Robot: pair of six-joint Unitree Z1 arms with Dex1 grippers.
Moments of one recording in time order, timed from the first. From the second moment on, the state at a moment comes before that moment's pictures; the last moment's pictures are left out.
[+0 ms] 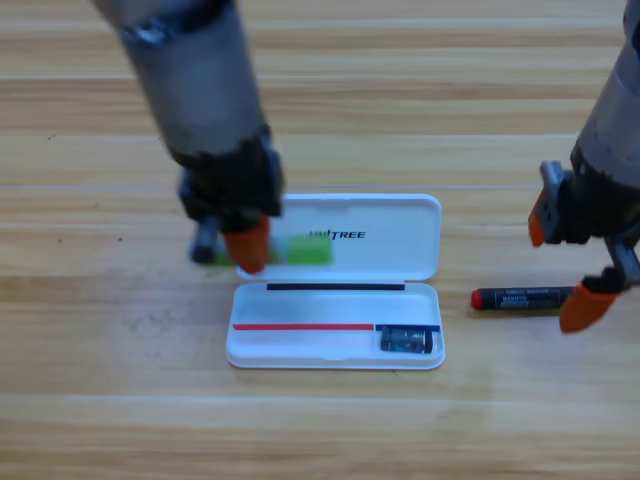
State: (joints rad) arm 0 -0.89 2.02 -1.79 1.19 0.05 0.69; arm 1 0.72 1.91 -1.48 1.01 0.03 -0.90
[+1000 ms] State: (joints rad) arm 0 -0.91 2.26 -1.92 1.19 0.04 0.63; arm 1 0.62 2.18 -1.57 0.95 0.01 -1.00
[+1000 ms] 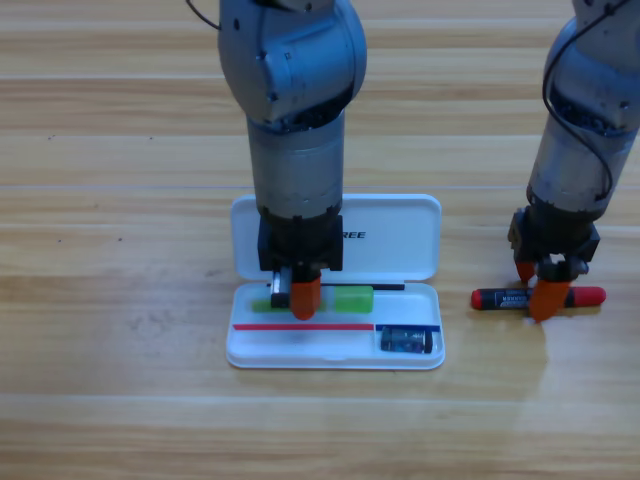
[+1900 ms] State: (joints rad) arm 0 -0.91 2.26 -1.84 1.14 0.00 0.62; arm 1 0.61 2.18 -1.57 0.95 0.01 -1.01
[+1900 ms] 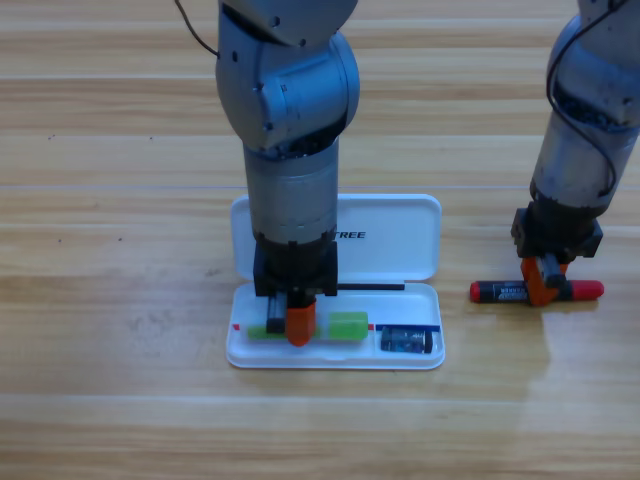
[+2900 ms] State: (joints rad) arm 0 -0.91 2.26 -1.82 1.13 0.00 0.60; arm 1 0.67 1.91 -1.56 1.10 0.04 -0.96
